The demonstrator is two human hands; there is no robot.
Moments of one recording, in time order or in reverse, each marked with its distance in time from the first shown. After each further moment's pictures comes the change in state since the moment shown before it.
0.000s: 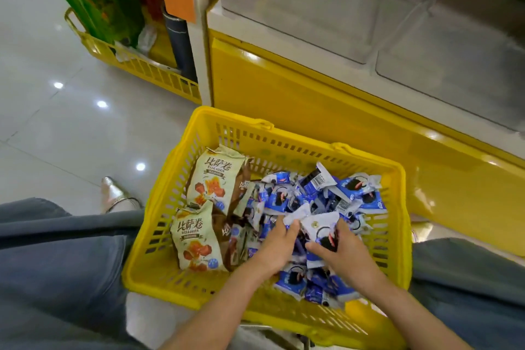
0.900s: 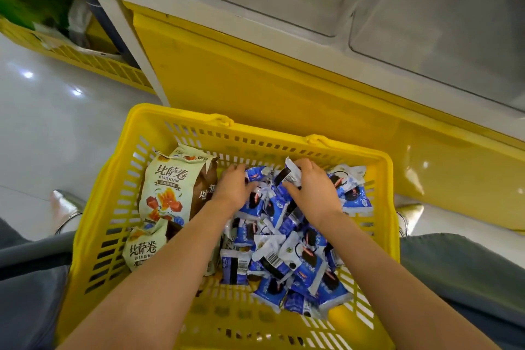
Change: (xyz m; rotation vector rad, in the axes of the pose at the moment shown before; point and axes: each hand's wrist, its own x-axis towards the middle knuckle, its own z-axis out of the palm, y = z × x) left_hand 0.127 0.023 -0.060 0.604 0.329 0.117; right_hand 0.112 -0.020 -0.022 -0.267 0.250 -0.185
